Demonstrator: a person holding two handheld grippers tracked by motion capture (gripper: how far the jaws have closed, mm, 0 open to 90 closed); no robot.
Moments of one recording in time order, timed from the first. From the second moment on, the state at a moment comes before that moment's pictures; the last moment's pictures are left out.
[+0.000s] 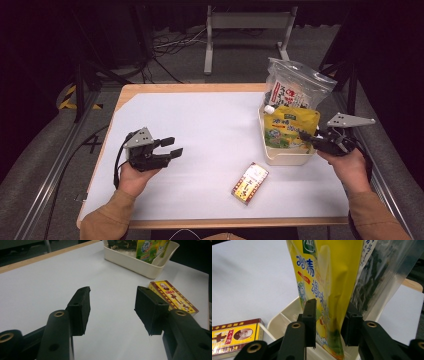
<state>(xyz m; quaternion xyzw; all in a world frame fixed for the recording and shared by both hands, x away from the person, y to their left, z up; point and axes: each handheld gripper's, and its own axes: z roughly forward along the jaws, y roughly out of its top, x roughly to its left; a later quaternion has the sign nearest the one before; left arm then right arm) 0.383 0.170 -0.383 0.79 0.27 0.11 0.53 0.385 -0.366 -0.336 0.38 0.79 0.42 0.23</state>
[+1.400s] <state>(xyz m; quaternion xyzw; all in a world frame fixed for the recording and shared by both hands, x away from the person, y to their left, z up) 0.380 0.116 -0.377 0.83 0.22 0.06 0.51 0.343 -0.375 -0.314 0.39 0.77 0.40 0.29</state>
